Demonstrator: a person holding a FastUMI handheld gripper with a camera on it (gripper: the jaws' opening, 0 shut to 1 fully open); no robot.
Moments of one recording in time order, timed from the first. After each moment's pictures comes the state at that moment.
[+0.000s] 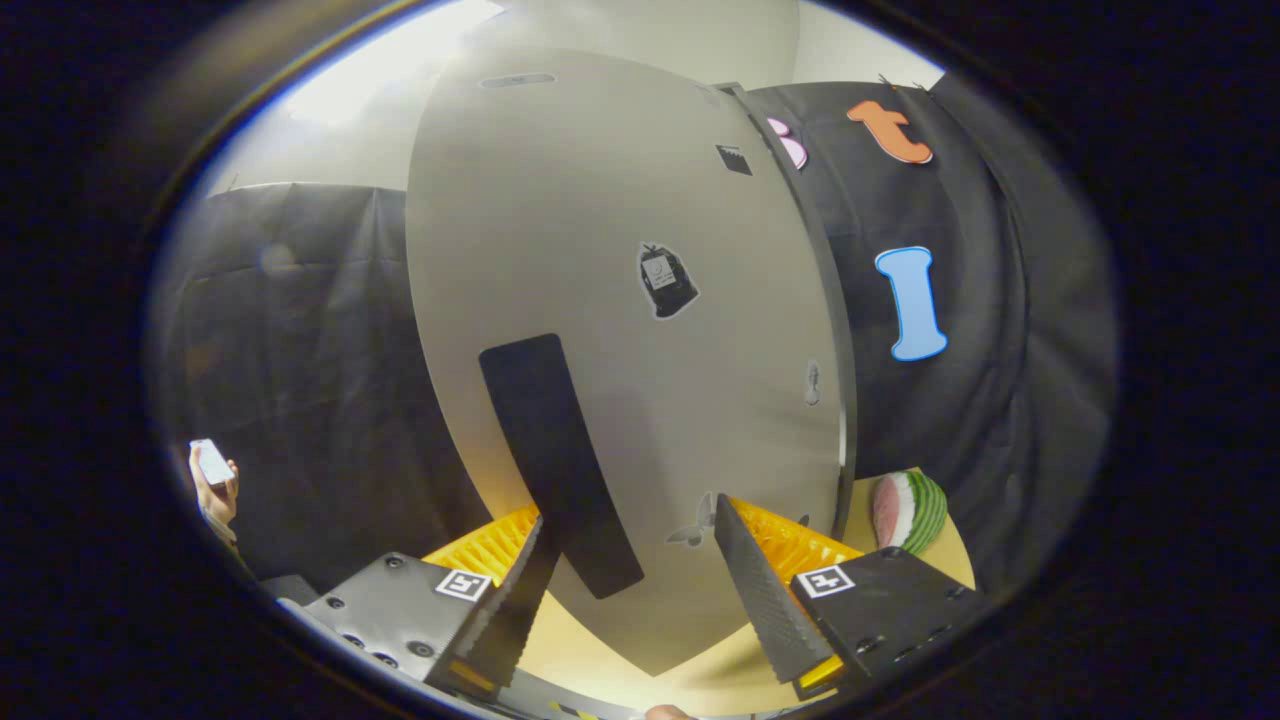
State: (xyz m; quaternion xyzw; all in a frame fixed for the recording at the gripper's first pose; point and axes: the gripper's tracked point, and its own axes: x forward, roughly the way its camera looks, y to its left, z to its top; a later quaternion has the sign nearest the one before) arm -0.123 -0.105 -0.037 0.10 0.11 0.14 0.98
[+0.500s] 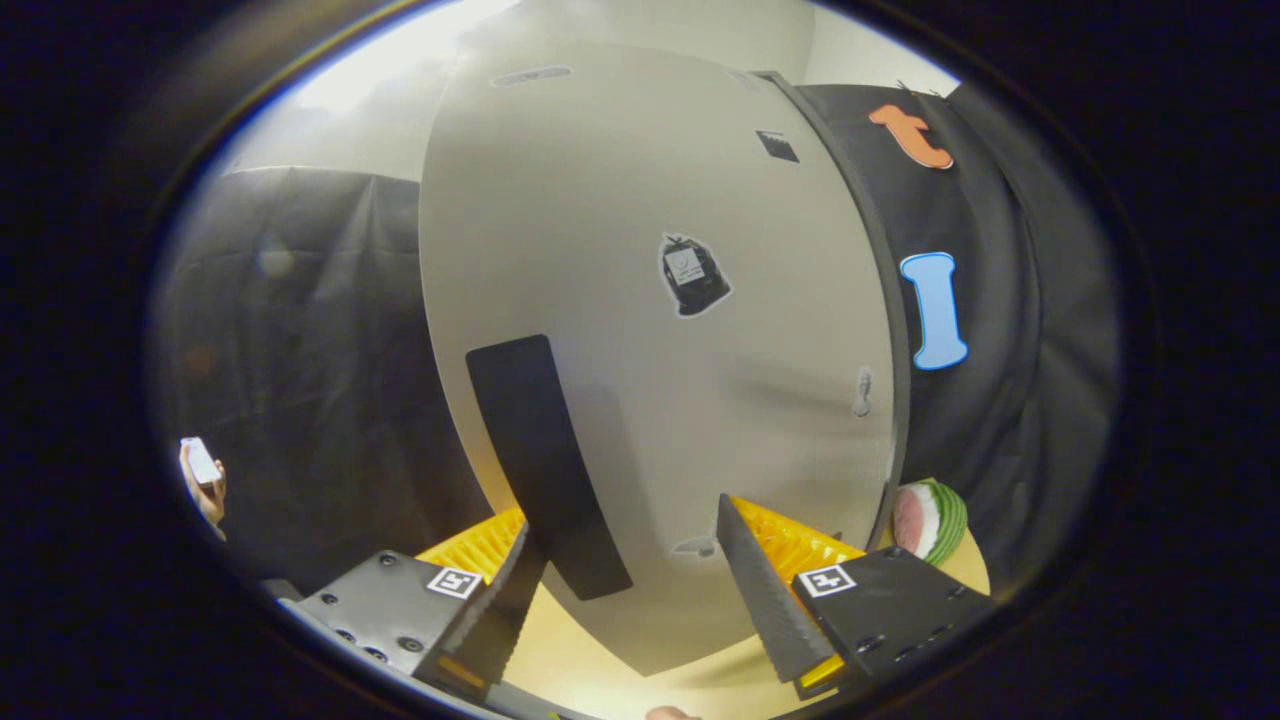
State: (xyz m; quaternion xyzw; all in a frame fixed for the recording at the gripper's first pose) arm -0.073 -0.051 -0.045 0.09 0.10 0.13 0.98
